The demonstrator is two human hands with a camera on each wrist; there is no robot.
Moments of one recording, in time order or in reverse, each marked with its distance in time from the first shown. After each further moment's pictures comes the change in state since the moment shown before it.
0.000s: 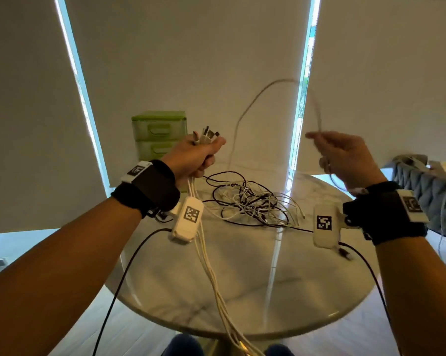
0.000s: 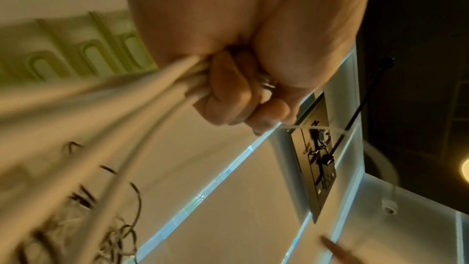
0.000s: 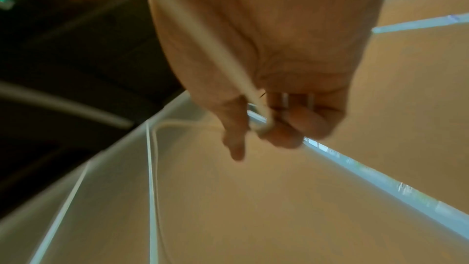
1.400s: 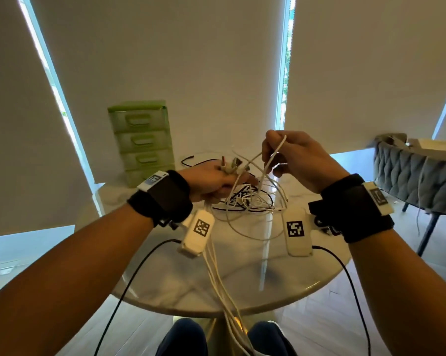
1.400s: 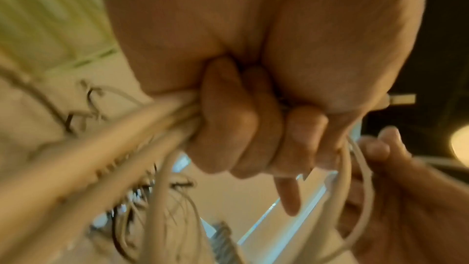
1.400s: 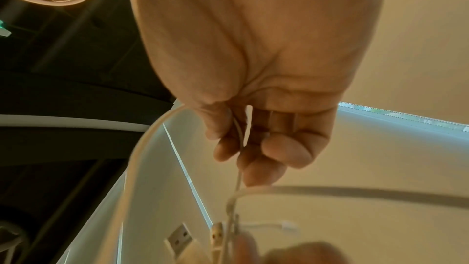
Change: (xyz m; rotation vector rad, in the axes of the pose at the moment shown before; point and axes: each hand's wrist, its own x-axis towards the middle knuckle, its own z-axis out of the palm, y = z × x) left_hand -0.020 -0.019 0.067 0.086 -0.531 -0.167; right_hand -0.042 -0.026 0.023 0.193 -0.347 0.117
